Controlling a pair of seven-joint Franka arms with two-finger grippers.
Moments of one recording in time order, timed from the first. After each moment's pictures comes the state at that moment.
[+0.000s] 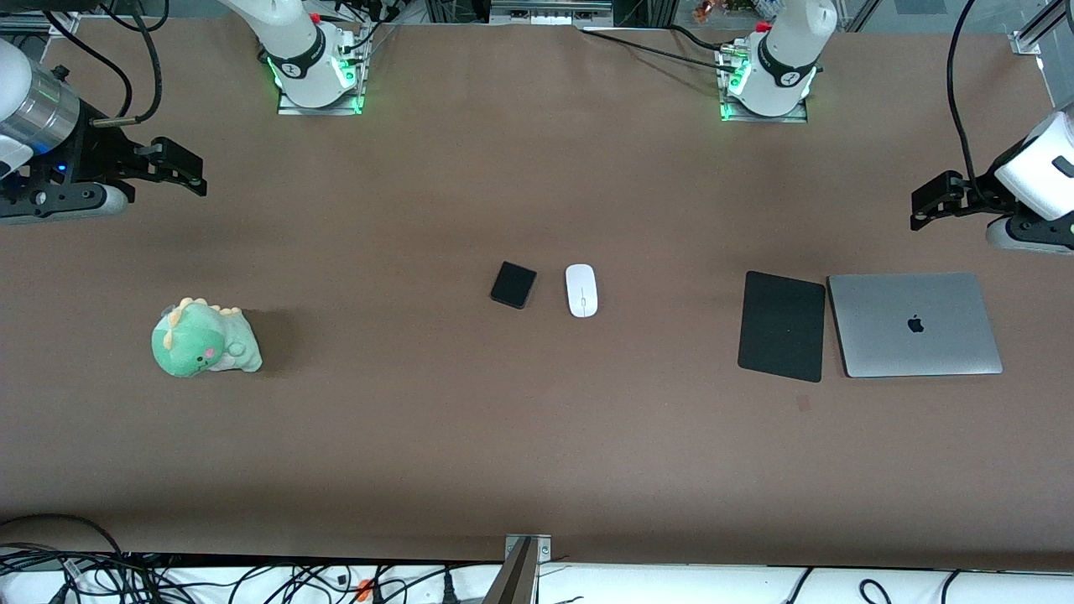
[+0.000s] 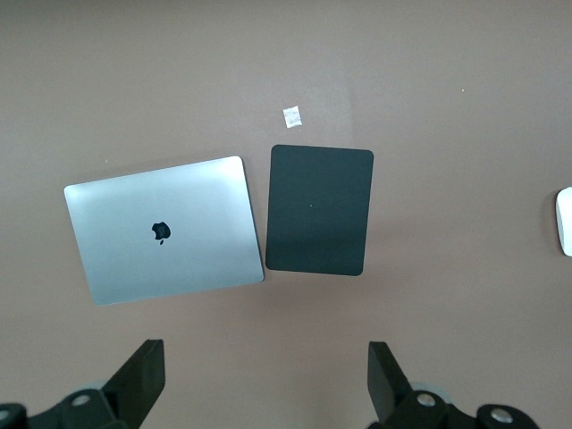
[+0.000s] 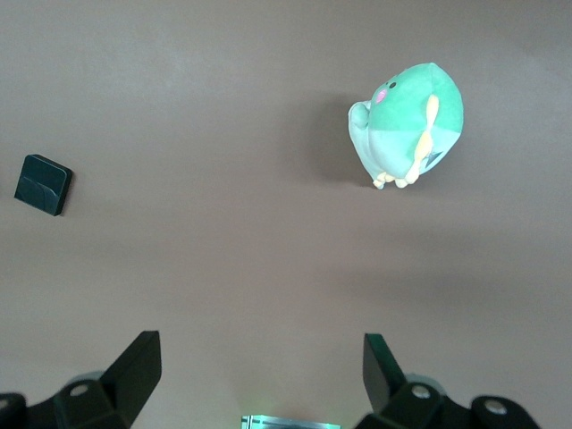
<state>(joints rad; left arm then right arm) -0.02 0.04 0.01 -1.59 0.05 1.59 0.11 0.22 0.01 -0.12 -1.61 0.03 1.52 0.00</state>
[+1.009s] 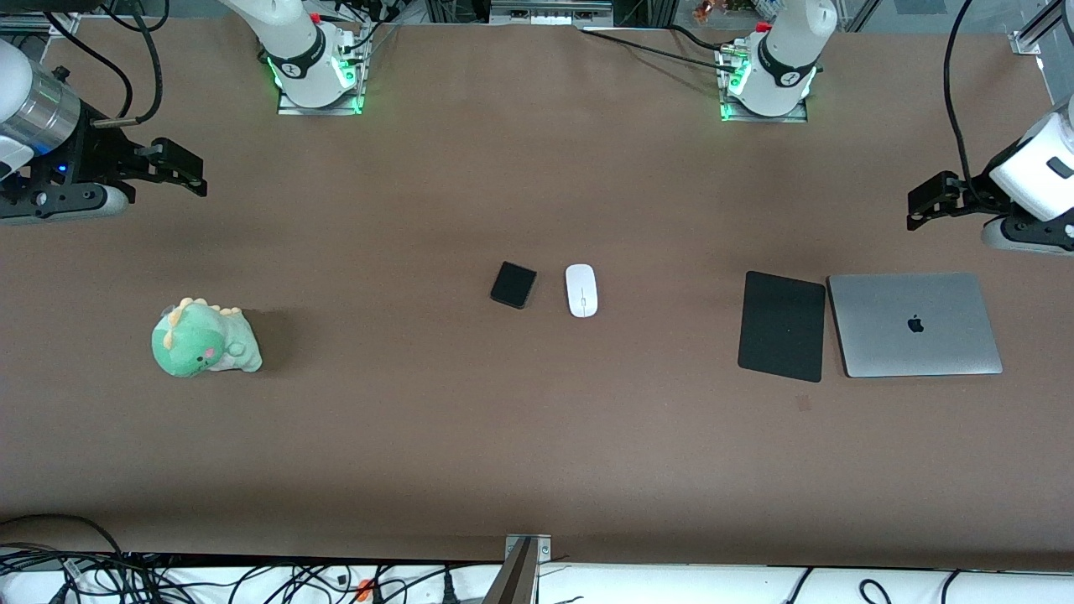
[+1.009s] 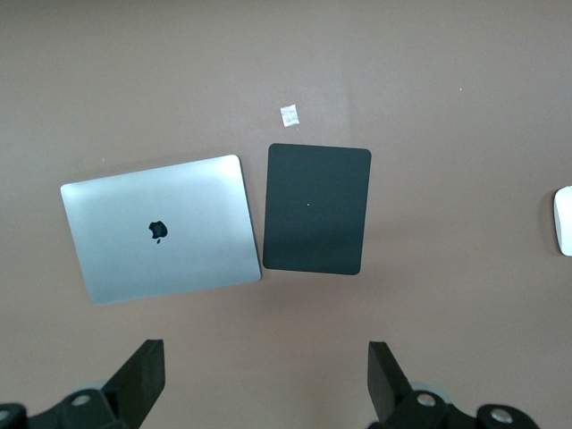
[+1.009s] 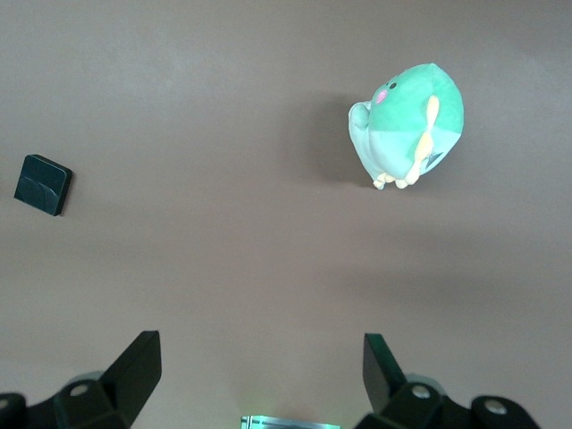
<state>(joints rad) -0.03 0.05 0.00 -1.60 0.04 1.59 0.08 0.22 0.01 -0.12 -1.61 0.03 1.53 0.00</state>
